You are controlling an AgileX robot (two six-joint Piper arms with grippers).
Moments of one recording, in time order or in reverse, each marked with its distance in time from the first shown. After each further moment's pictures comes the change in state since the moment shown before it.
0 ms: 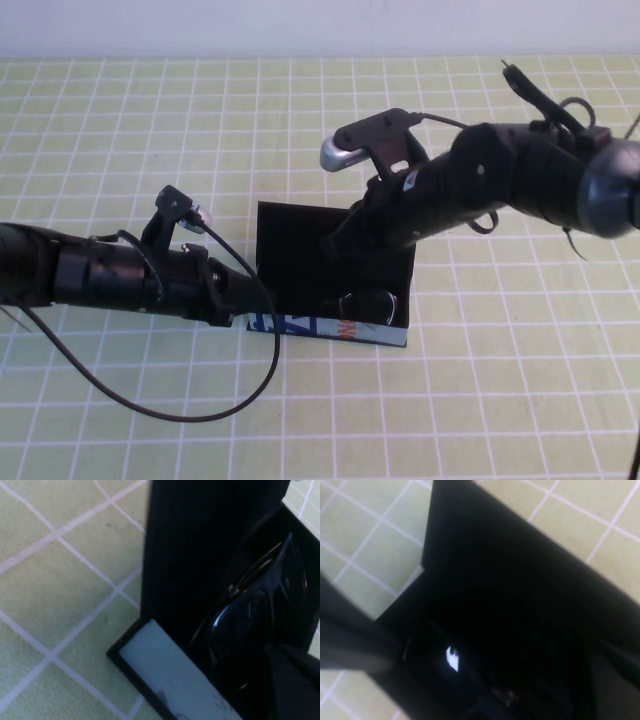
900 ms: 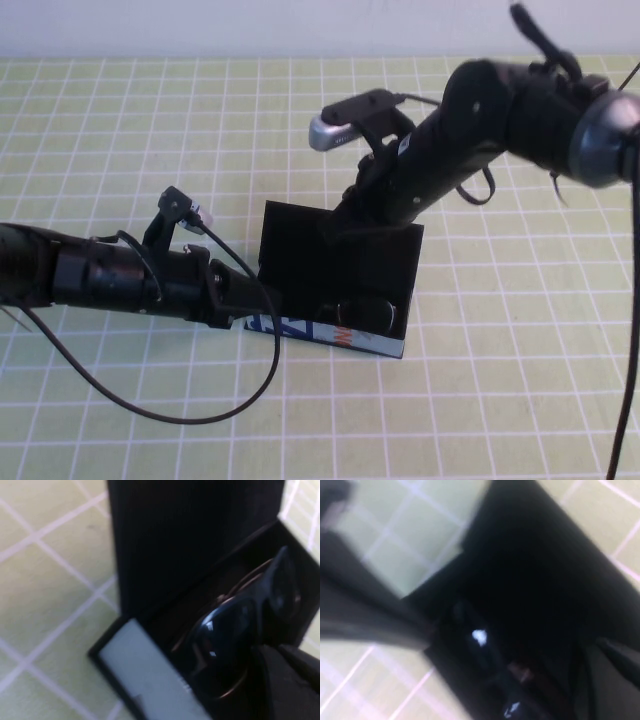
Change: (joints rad) right arm -0.036 0.072 -0.229 0.026 0.325 -0.049; left arm 0.000 0.002 0.000 0.003 0.044 0.000
